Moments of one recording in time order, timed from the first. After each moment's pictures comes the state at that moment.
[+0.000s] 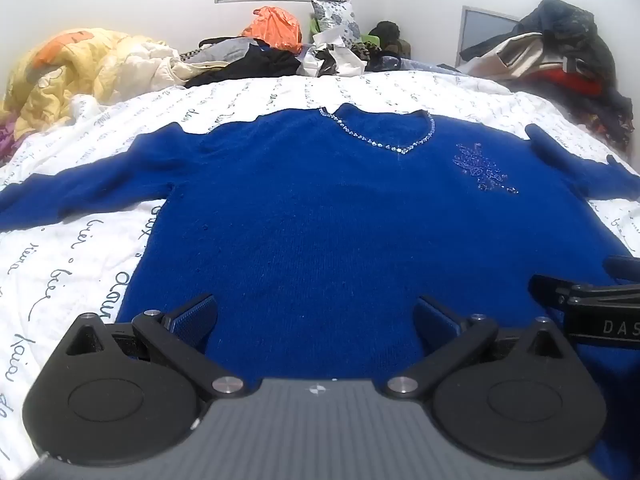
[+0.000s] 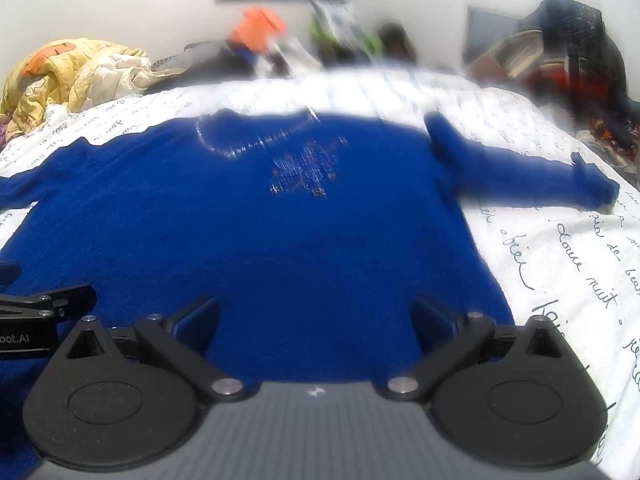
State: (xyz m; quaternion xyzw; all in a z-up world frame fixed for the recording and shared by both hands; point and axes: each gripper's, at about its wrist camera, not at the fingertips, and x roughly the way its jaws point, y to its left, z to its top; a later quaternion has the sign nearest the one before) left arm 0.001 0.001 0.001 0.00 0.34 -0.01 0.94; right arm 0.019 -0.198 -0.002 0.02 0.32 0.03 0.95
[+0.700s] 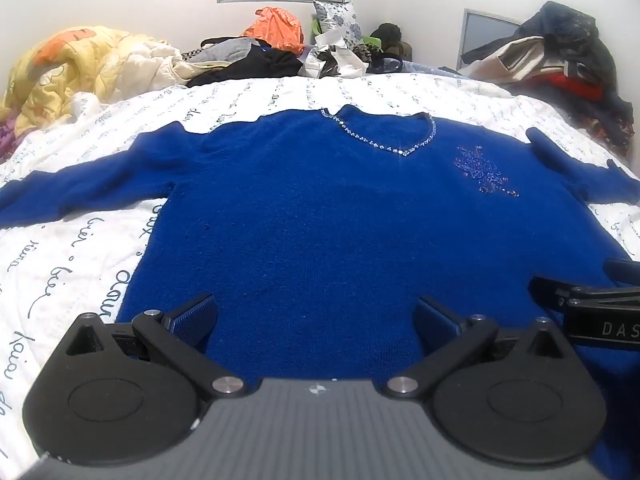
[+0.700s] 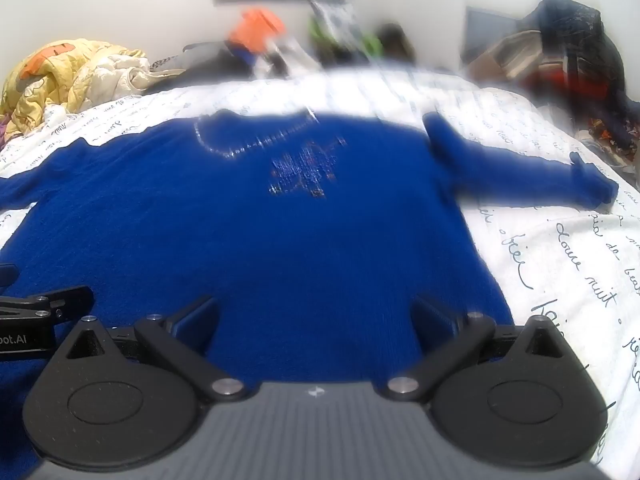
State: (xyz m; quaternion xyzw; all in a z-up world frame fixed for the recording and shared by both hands) left arm -0.002 0.001 0.000 0.00 0.33 -0.01 0.94; right arm 0.021 -0.197 -0.002 0.02 0.32 0.03 0.95
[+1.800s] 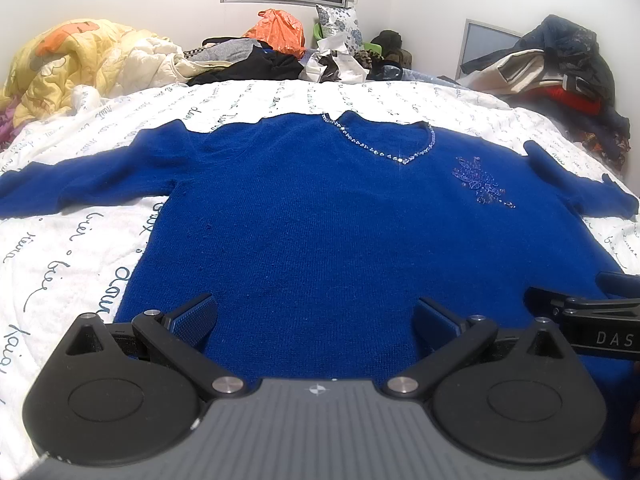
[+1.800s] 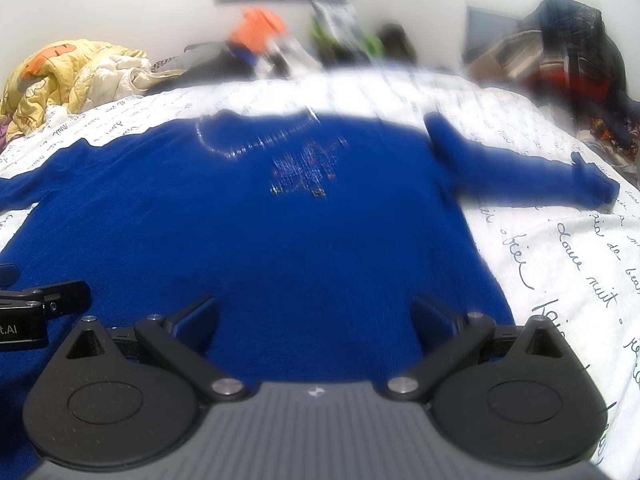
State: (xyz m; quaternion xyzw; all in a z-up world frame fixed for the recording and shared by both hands) left arm -0.003 0.004 0.002 -0.01 0.32 -0.01 0.95; right arm 0.018 -0.201 -0.003 0.03 0.32 0.03 0.95
